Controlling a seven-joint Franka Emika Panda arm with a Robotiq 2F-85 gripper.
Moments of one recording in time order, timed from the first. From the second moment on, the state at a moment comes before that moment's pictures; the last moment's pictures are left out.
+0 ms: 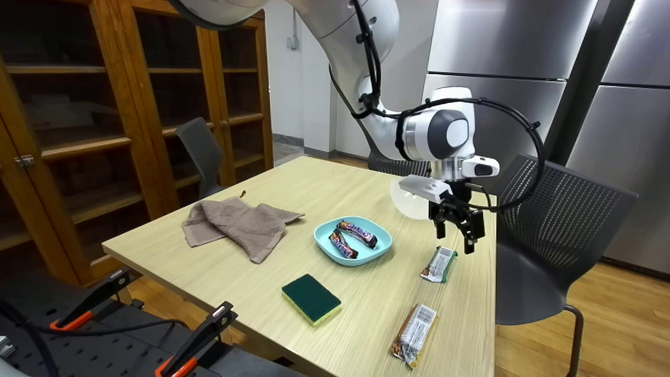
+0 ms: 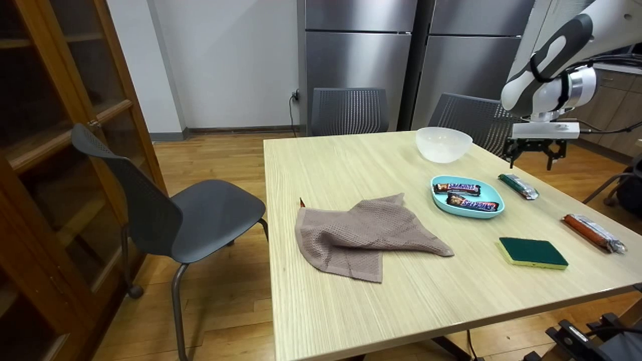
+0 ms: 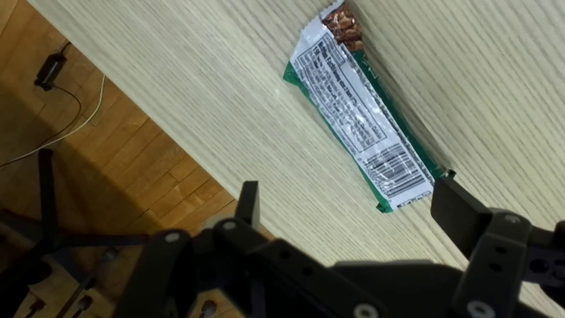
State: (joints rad) arm -0.34 1.08 -0.32 -1.33 0.03 2.42 0.32
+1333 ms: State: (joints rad) arm -0.43 1.13 -0.22 -1.34 0.03 2.57 -0.16
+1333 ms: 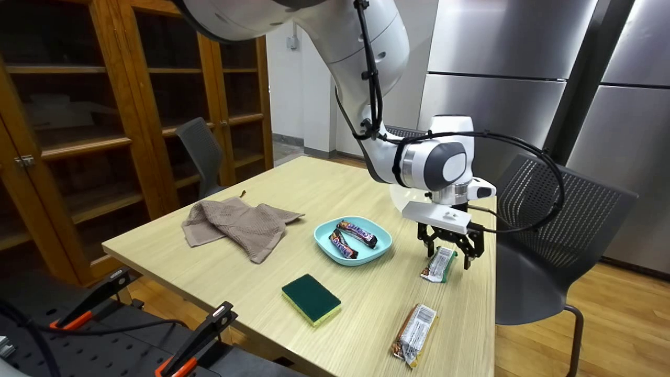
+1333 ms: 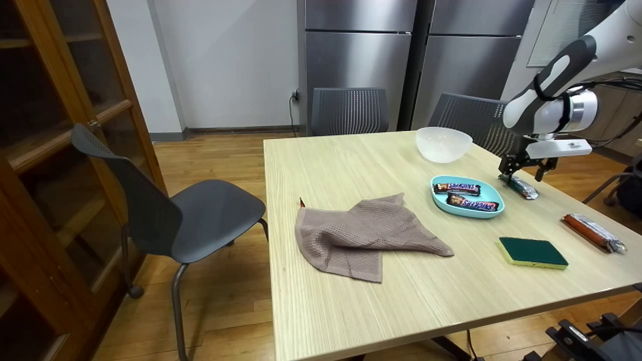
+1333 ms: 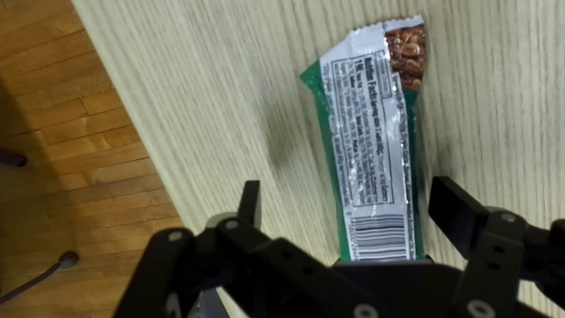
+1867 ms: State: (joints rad) arm -0.43 1.14 -0.21 -1.35 0.03 2.58 -0.17
